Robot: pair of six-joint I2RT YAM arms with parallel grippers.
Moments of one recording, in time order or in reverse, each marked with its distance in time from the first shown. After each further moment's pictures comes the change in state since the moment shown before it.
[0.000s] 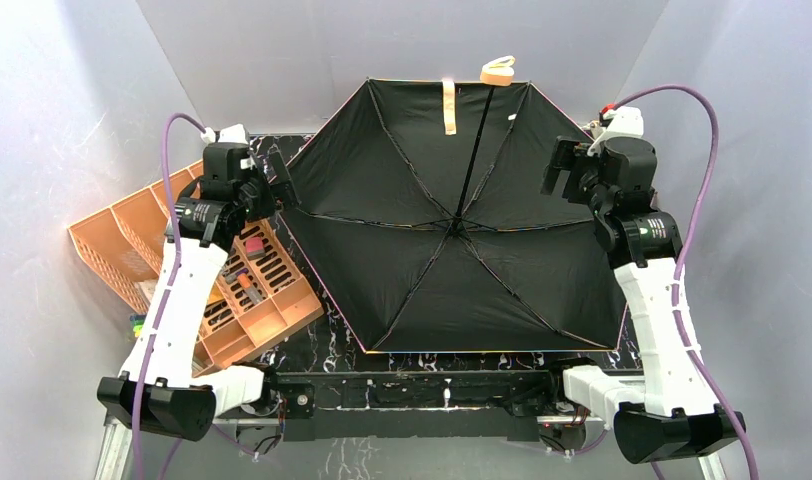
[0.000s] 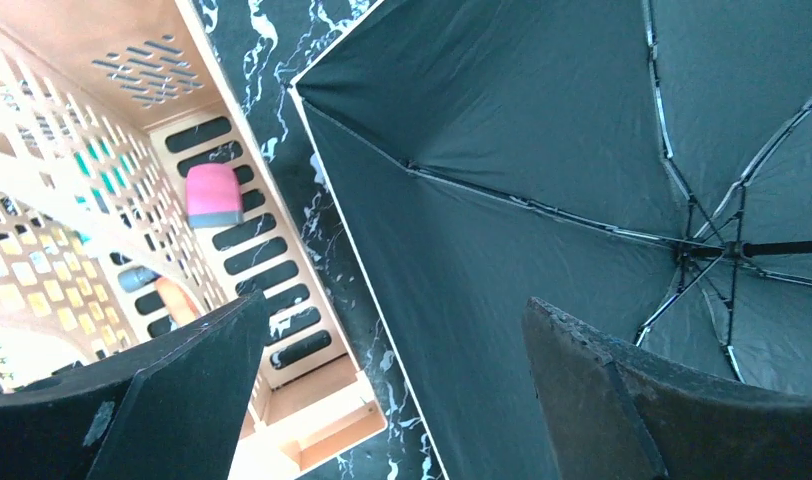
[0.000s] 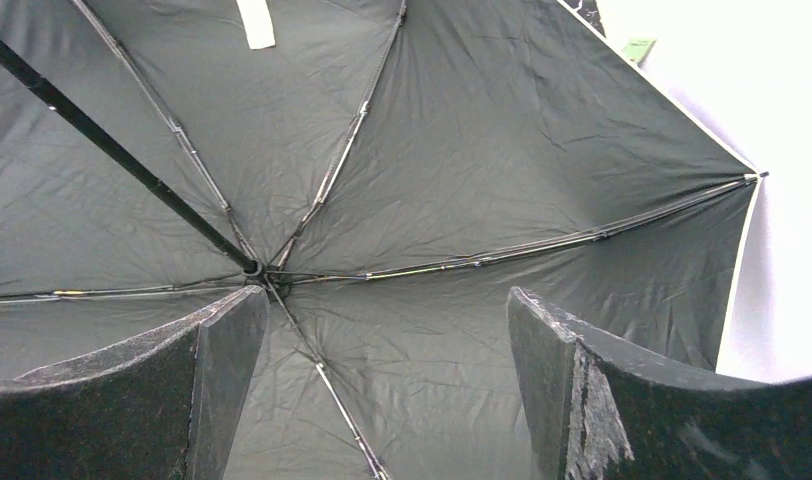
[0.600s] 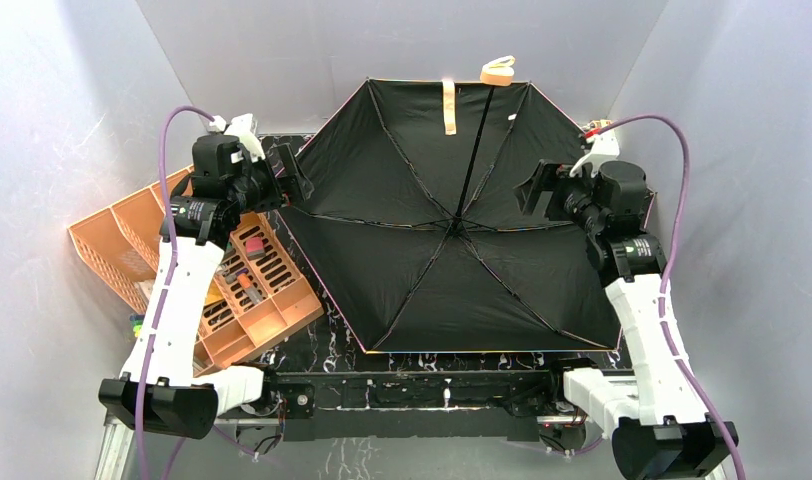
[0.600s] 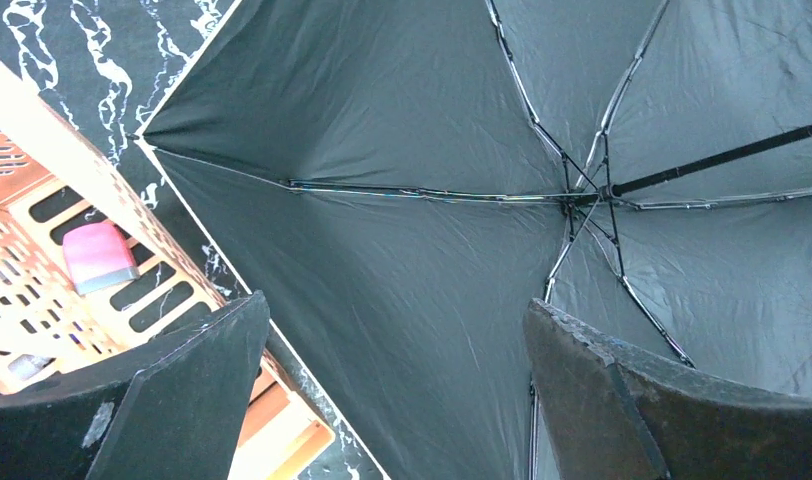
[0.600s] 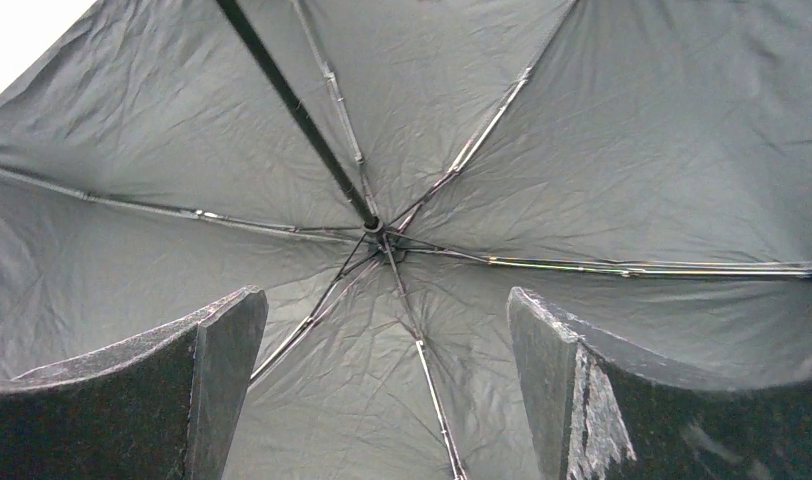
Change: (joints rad) left arm 0.048 0.010 0.031 0.082 0.310 0.061; right arm -0.042 -0.076 -0.200 0.161 -0.347 0.072
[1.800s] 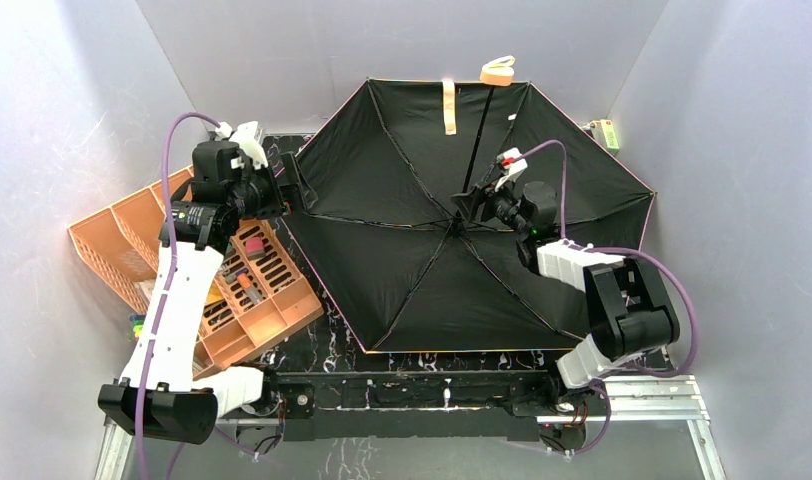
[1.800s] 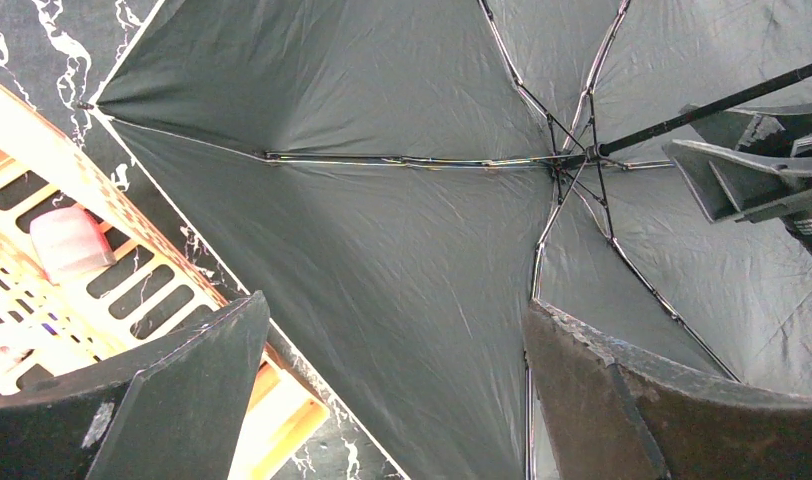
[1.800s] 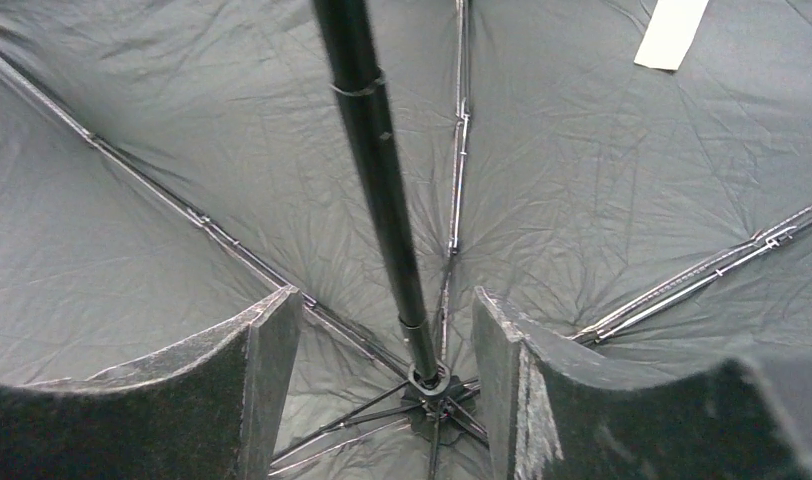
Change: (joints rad) left arm 0.005 -0.025 -0.030 -0.021 0.086 0.028; right arm 0.164 0.563 -0.430 1.254 -0.259 -0.050
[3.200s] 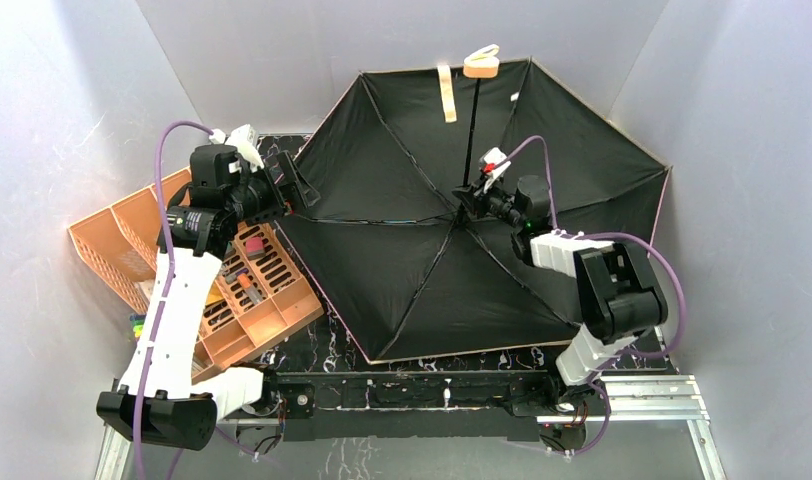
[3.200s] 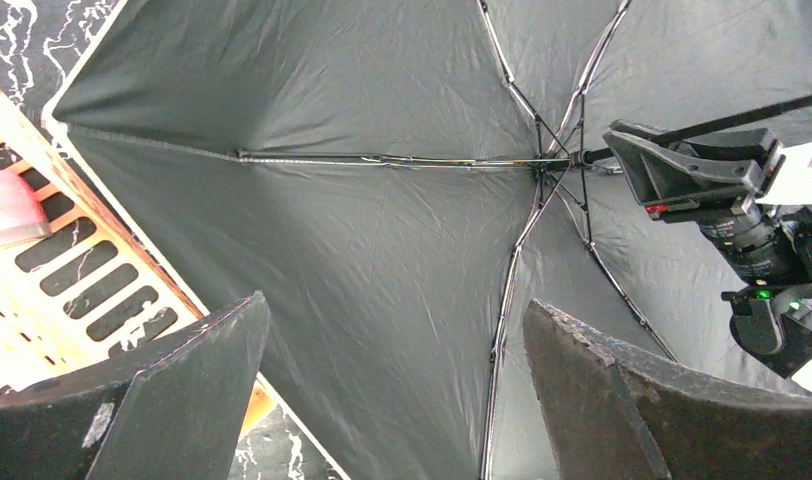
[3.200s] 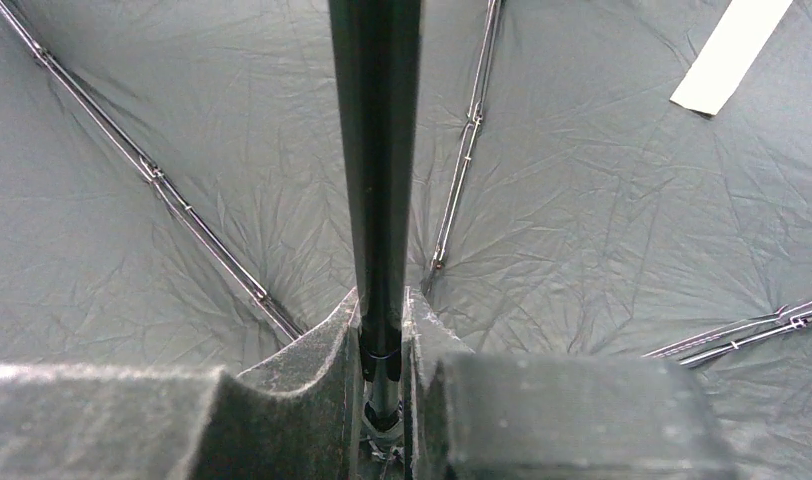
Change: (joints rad) left arm 0.000 -0.031 -0.024 -0.001 0.016 -0.128; right arm 0.003 0.159 0.071 0.089 -0.108 -0.231
